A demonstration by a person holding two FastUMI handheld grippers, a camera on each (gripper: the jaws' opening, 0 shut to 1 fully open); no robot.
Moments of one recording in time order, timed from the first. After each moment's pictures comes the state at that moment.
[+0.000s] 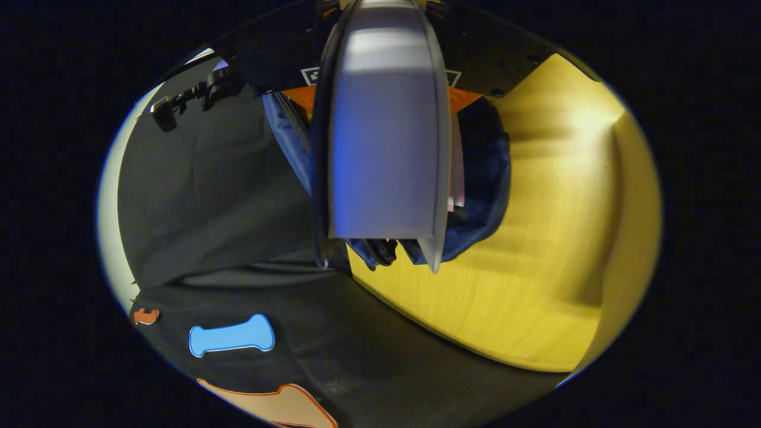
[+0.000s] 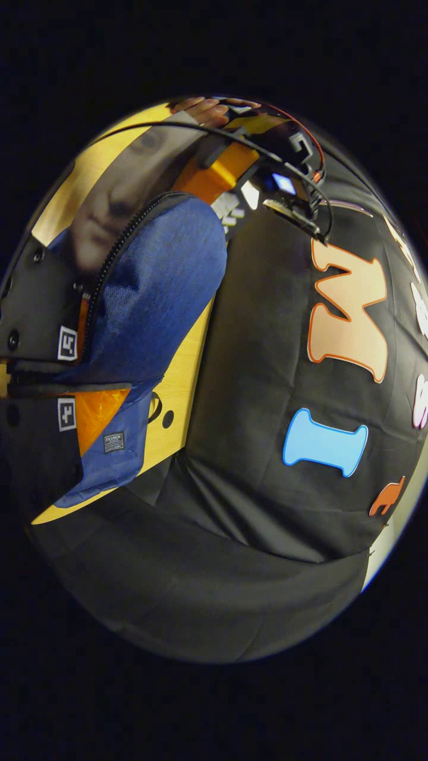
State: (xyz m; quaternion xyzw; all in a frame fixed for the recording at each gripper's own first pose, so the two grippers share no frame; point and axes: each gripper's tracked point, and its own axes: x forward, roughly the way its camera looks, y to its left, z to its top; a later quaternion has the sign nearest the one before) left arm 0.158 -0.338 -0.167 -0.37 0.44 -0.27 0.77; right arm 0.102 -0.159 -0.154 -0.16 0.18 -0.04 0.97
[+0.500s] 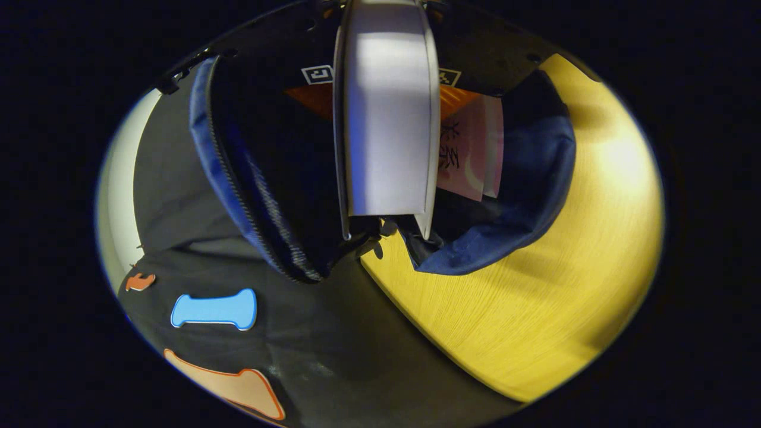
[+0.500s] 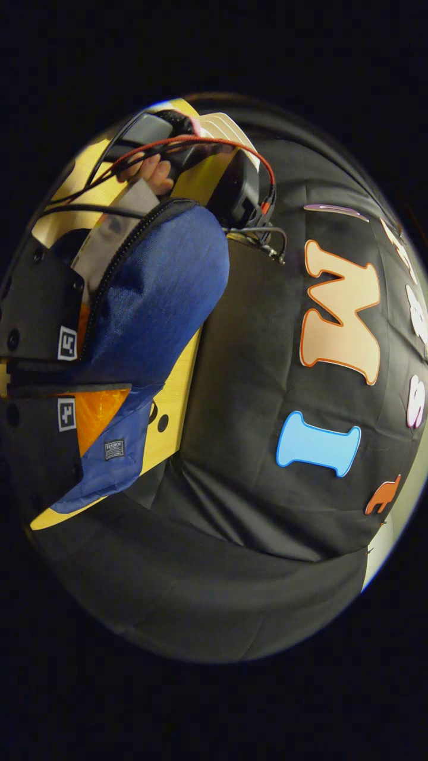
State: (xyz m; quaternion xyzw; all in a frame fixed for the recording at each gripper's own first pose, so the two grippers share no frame) left arm 0.205 -0.381 -0.197 -0.47 0.39 -0.27 0.75; right arm 0.098 -0.150 -0.154 -0.15 0.16 -0.04 0.97
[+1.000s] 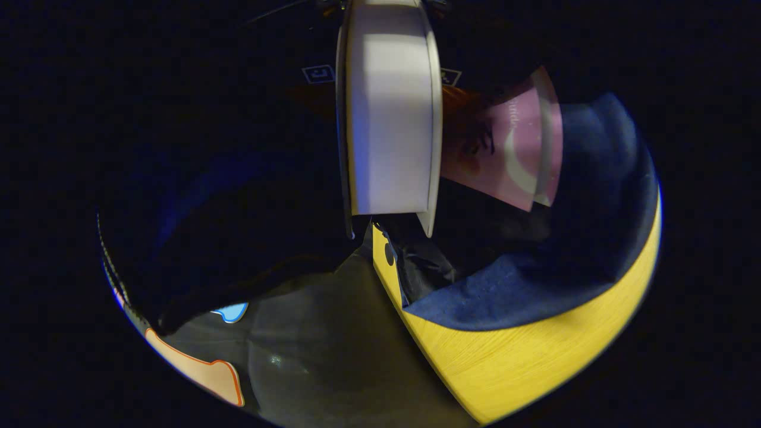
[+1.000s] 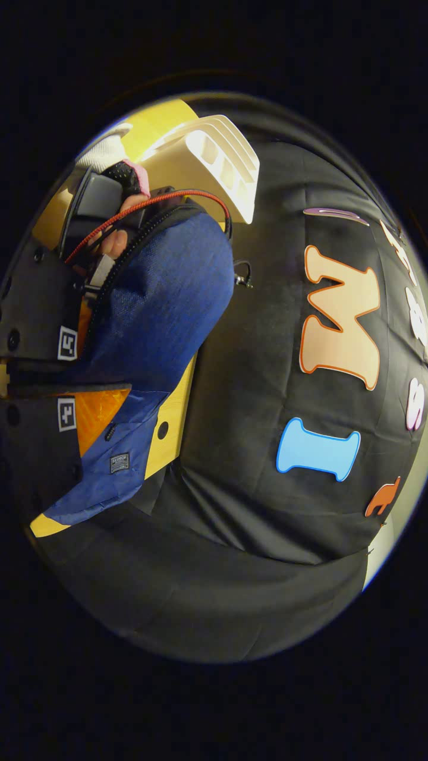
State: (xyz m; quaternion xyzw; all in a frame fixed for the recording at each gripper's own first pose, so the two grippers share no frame) left arm 0.229 -0.421 -0.216 -0.50 0.37 -0.31 0.72; right arm 0.098 -0.138 -0.160 -0.15 0.16 -0.03 0.98
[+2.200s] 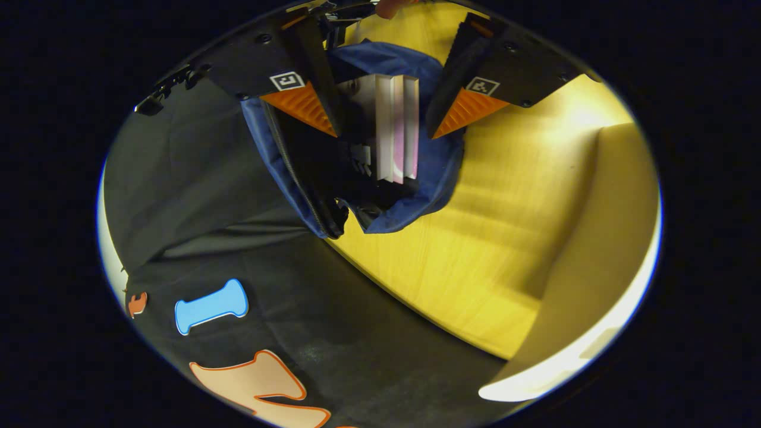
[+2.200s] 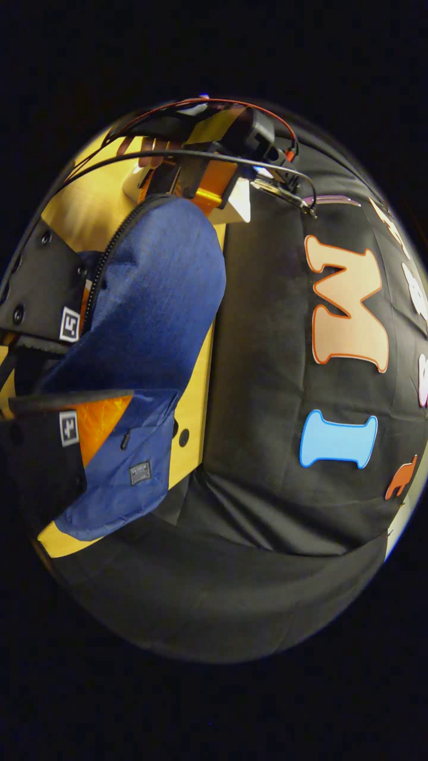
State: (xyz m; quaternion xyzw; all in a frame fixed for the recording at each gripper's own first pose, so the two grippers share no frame) left arm 0.156 -0.271 -0.190 -0.34 0.37 -0.15 0.85; right arm 0.083 -0.131 -0.179 -0.09 0.20 -0.02 0.97
